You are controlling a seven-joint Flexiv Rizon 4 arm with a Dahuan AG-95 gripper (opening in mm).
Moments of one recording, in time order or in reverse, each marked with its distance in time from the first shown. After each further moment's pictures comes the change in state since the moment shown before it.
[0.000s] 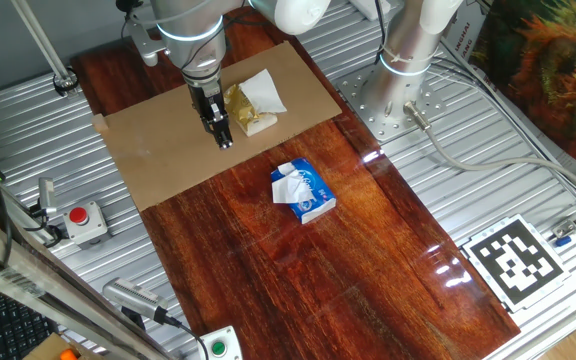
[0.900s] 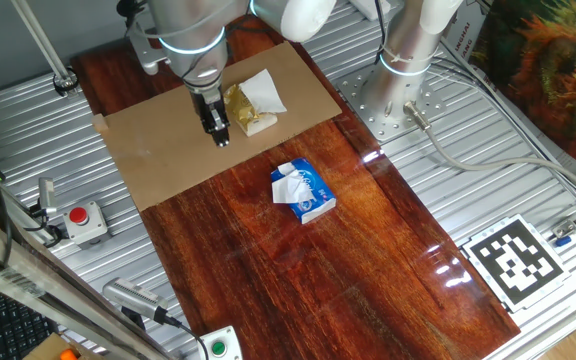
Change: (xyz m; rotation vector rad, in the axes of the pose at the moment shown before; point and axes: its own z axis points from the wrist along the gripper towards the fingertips) arm -0.001 0.001 0.000 0.067 0.027 0.025
